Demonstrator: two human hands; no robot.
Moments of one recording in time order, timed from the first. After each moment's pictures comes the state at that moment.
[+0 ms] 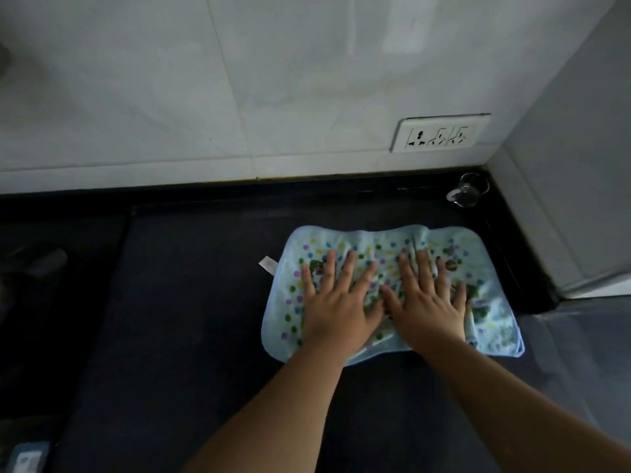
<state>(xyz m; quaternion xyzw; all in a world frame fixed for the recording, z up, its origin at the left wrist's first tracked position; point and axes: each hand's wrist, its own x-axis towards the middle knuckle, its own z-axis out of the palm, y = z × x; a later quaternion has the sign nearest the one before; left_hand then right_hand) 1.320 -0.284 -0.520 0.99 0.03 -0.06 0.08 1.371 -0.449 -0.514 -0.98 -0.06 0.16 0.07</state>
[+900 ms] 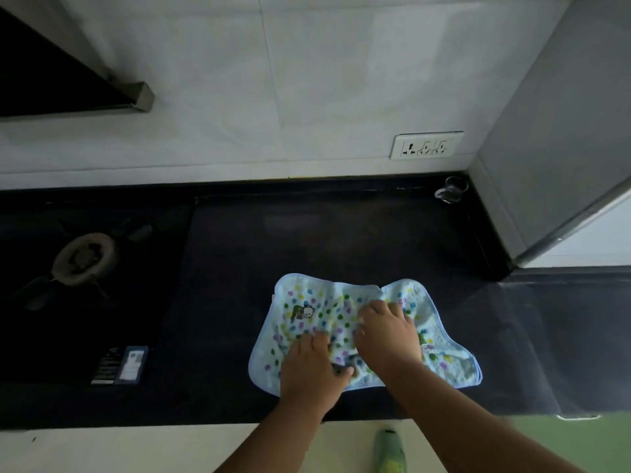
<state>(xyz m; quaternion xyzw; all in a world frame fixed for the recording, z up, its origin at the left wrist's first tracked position) 1.117 -0.301 -0.473 0.95 0.21 -0.15 0.19 1.219 -0.425 -0.439 -0.96 -0.19 0.18 0.09</state>
